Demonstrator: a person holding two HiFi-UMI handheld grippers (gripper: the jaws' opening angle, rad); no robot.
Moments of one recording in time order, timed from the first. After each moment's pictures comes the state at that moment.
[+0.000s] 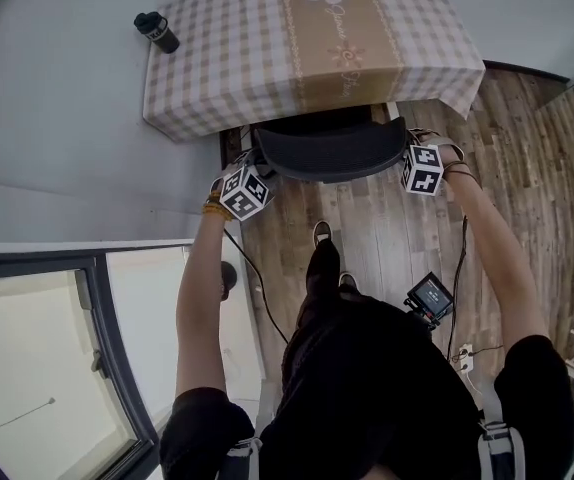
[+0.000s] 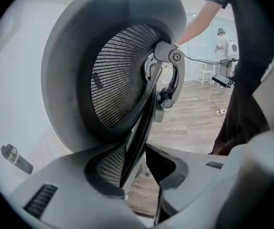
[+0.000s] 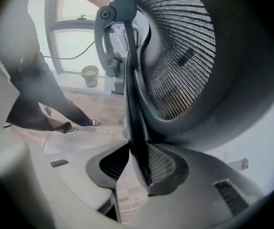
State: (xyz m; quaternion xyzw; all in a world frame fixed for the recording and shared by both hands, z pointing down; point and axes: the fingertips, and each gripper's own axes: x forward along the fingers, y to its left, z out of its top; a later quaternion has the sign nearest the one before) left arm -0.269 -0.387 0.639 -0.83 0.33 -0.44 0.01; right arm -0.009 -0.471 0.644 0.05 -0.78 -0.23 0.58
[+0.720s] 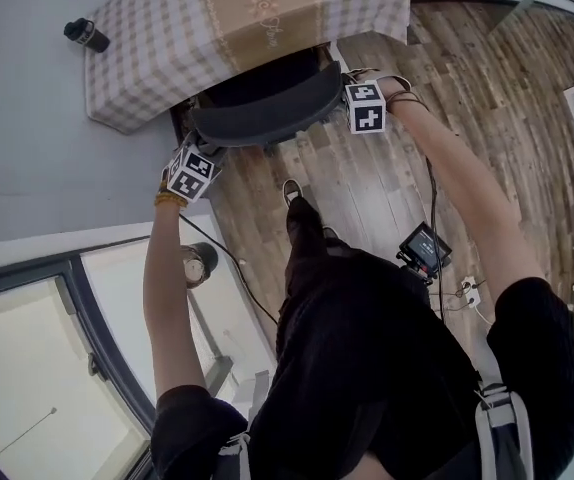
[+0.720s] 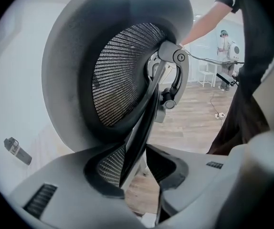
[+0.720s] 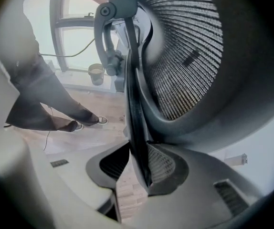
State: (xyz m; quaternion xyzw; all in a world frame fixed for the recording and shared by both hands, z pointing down) left arm -0.233 -0.319 0.639 -0.83 0.34 -0.44 -0.02; right arm 0.030 -0.404 0.647 0.04 -0.77 -0.23 0.59
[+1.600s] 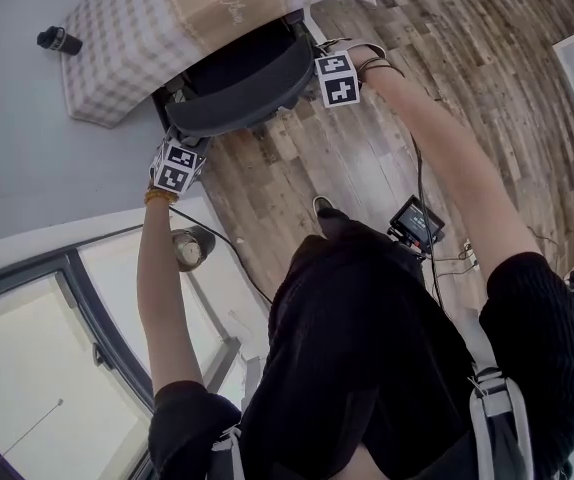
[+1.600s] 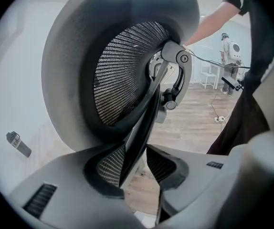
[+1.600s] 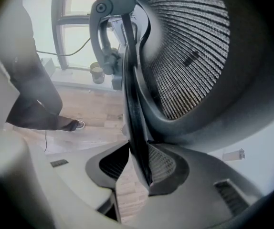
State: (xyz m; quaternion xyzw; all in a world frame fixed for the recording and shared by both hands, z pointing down) left arm -0.195 -0.272 0.643 -0.82 0.35 -0.44 -0.04; right arm 0.064 -0.361 0.645 0.05 -0.77 -0.24 0.60
